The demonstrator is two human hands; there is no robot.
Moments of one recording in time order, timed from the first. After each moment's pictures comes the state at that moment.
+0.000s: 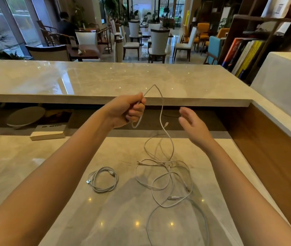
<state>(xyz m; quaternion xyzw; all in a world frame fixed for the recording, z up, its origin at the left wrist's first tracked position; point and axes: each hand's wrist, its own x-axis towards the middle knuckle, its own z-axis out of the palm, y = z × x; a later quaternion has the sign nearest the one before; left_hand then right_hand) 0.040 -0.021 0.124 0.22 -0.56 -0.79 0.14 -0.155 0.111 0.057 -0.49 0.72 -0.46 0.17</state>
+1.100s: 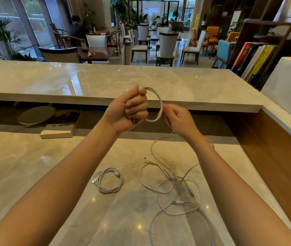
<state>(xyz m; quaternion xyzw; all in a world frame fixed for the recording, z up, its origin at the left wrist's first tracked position) 0.051 -0.011 0.120 -0.08 -0.36 -0.92 0.13 -0.116 0.073 0.085 -0.58 0.59 -0.53 0.20</state>
